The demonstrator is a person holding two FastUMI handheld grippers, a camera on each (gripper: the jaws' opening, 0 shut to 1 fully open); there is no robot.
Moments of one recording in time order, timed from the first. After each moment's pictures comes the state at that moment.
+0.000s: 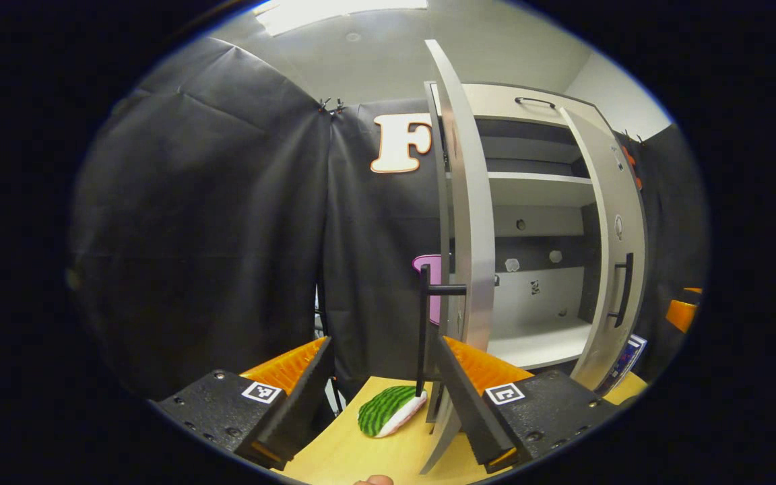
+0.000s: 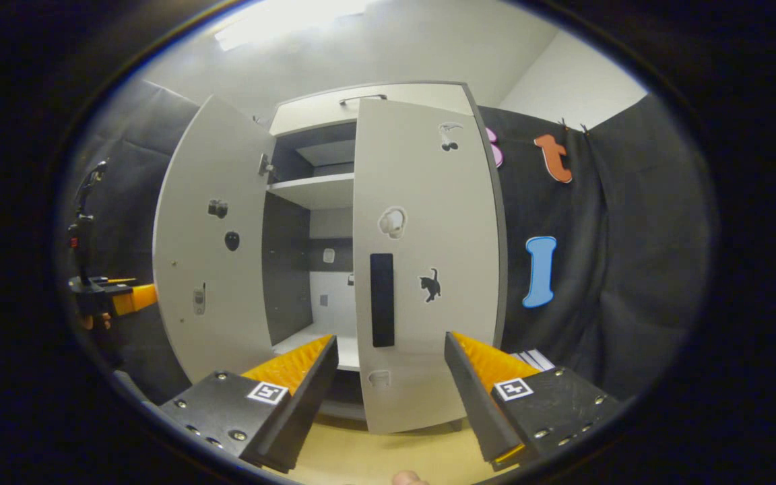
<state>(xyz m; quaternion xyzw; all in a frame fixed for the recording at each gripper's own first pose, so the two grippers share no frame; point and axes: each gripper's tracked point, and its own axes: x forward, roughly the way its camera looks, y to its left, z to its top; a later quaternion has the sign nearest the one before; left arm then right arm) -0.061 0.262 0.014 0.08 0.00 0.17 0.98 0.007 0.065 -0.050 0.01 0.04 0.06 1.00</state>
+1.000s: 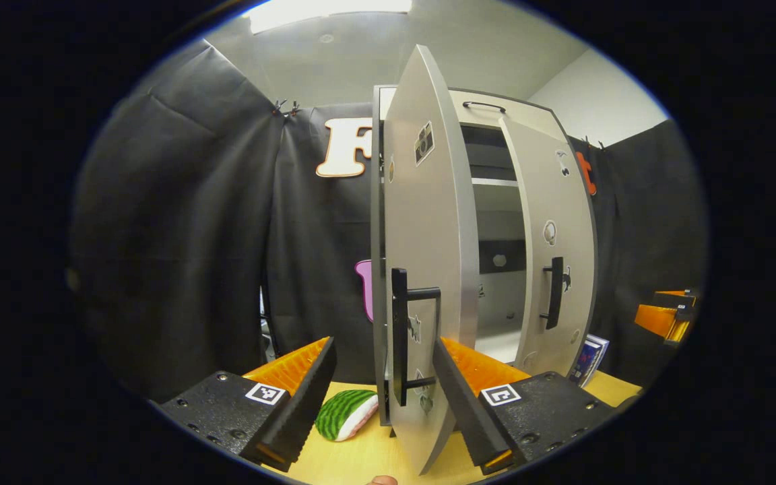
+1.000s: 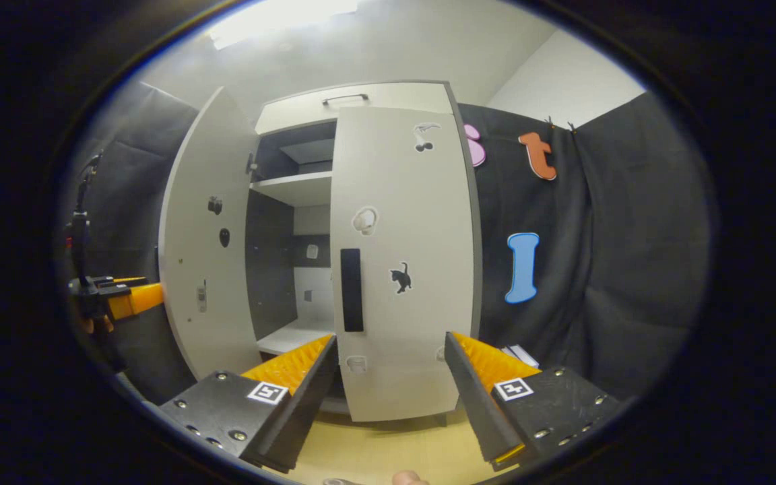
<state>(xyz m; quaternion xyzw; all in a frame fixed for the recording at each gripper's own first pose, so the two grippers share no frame) -0.043 0.190 0.004 0.07 0.00 0.05 1.00 -0.001 0.029 -0.051 0.01 0.05 0.04 1.00</state>
